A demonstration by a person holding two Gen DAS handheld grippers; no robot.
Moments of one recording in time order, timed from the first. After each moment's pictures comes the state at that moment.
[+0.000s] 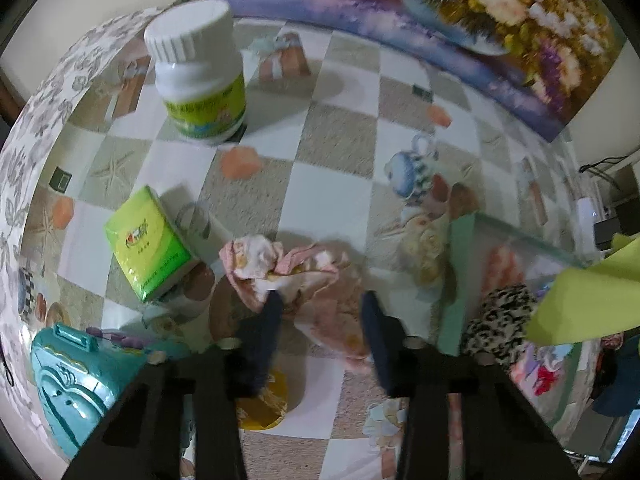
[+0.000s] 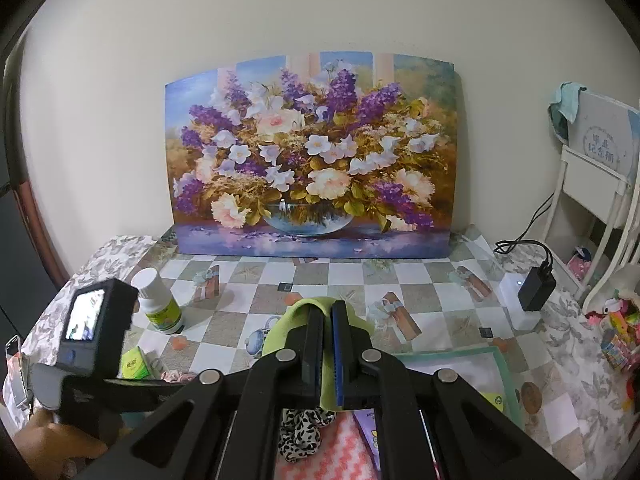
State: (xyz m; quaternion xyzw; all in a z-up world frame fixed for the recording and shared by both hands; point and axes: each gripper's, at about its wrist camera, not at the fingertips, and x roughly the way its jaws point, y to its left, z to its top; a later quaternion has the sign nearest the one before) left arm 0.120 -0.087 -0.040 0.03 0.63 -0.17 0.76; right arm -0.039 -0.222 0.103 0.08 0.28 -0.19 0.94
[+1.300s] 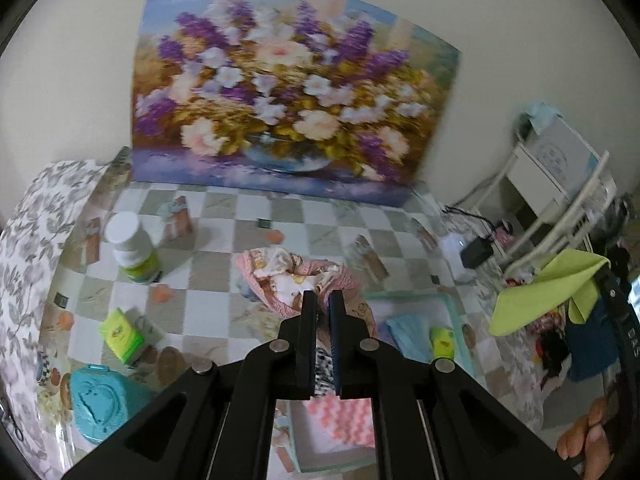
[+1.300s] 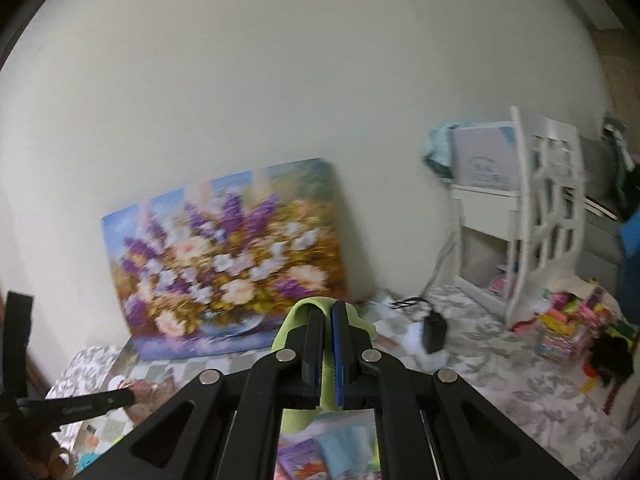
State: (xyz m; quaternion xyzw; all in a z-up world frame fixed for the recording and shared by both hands) left arm 0.038 -0.131 0.125 0.01 0.44 -0.33 0.83; right arm -0.162 -0.293 0.179 0.14 0.12 -0.34 0.92
